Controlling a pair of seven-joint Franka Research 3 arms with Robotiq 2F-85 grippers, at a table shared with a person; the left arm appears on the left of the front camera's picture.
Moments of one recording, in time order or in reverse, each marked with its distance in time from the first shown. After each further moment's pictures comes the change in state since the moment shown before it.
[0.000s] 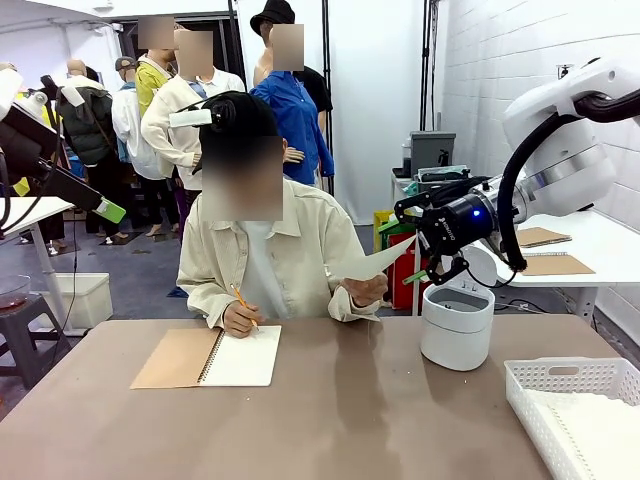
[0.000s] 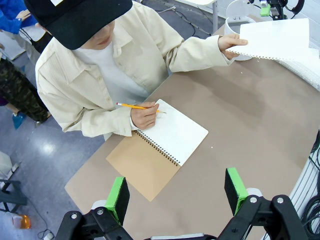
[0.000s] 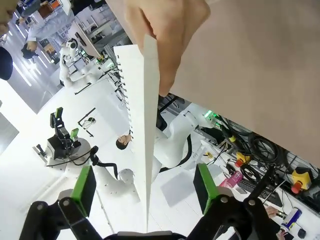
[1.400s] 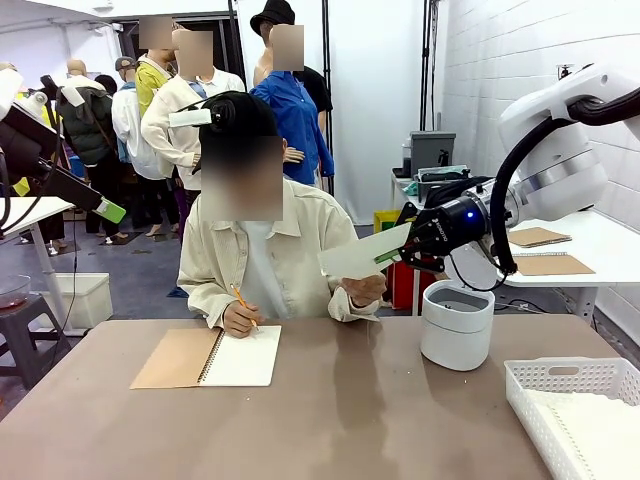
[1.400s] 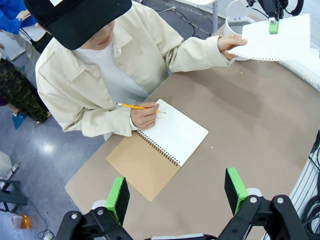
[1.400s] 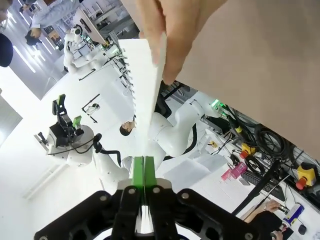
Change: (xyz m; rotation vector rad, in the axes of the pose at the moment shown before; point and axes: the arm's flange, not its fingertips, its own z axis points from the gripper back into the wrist) left arm 0.000 0.000 0.000 0.000 0.000 0.000; right arm -0.001 0.002 -0.014 0.026 0.083 0.011
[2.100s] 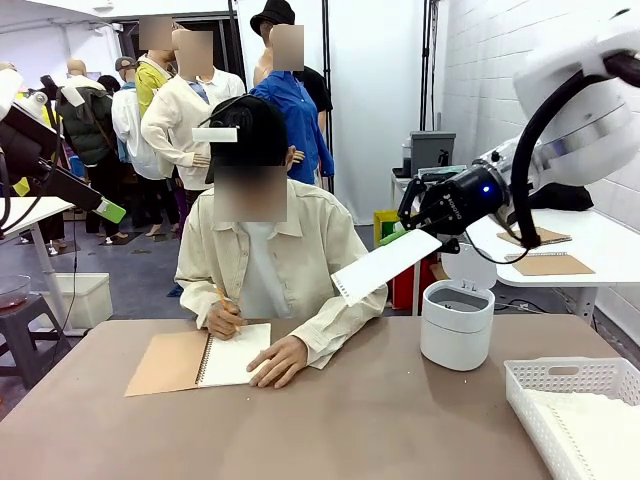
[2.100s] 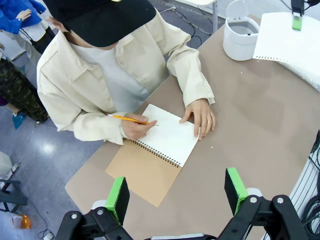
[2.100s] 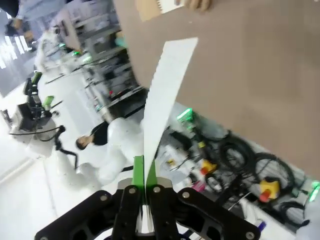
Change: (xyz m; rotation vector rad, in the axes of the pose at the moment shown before) left arm 0.000 0.000 0.000 0.000 0.000 0.000; right arm -0.093 0.020 0.006 -0.186 -0.159 0.238
